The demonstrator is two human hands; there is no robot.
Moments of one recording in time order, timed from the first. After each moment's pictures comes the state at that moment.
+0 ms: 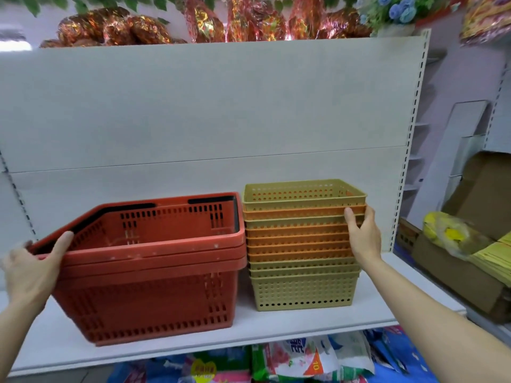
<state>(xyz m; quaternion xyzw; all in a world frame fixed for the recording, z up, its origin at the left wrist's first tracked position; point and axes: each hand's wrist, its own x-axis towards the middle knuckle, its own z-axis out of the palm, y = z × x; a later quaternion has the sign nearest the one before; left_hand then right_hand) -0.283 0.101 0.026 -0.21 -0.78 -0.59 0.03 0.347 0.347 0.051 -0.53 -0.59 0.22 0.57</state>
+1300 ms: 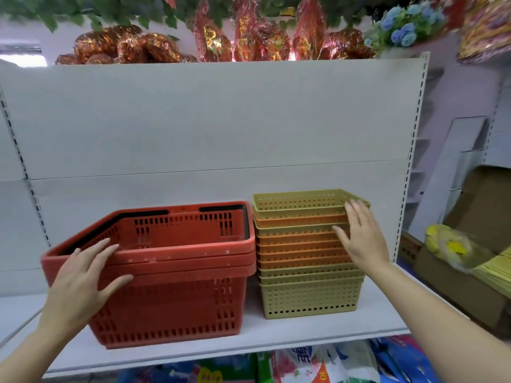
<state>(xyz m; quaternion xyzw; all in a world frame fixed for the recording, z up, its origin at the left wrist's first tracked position) -0.167 0.073 0.036 -0.54 -0.70 -0.27 0.38 0.338 0.338 0.066 -0.51 -0.76 -0.13 0.37</state>
